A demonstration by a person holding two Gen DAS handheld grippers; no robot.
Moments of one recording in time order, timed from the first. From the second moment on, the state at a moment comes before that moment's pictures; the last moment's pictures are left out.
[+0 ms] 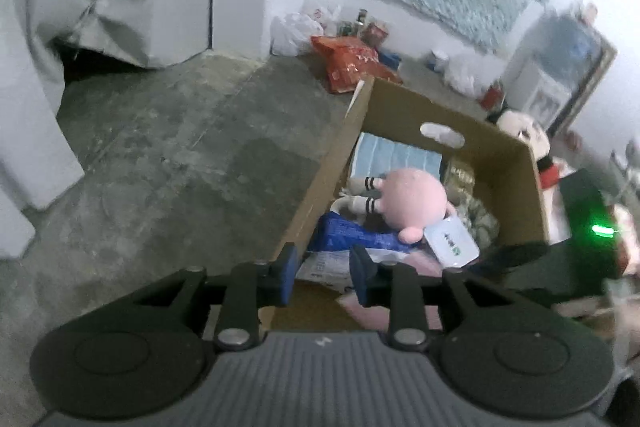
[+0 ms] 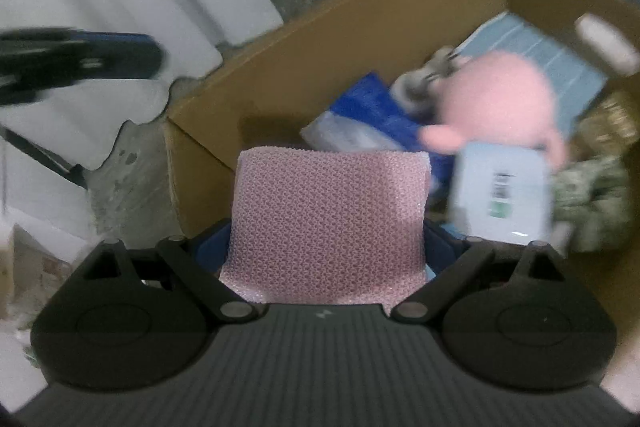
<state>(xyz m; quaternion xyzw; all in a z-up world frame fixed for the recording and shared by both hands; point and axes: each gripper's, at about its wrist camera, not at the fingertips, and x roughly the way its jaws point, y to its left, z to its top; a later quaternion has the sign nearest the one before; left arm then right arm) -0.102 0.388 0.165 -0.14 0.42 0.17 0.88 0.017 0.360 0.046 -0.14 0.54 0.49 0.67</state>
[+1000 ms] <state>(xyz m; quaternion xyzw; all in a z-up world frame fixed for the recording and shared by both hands) -0.111 0.367 0.150 -0.09 0.43 0.18 0.88 0.051 0.384 -0.046 0.21 0.76 0.40 0.46</state>
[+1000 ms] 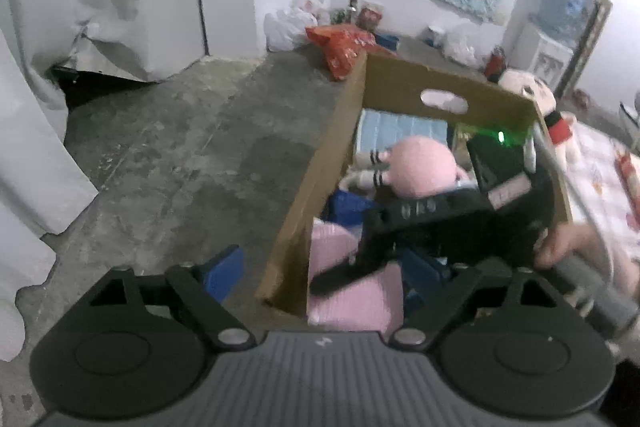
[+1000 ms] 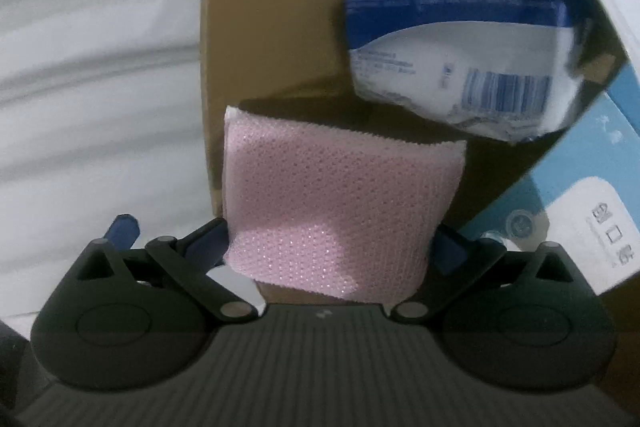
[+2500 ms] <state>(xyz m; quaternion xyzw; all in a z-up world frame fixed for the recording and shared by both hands) -0.014 0.351 0.046 0.00 0.61 0.13 0.78 0.068 0.331 -0.008 0.09 0.66 0.42 0.61</state>
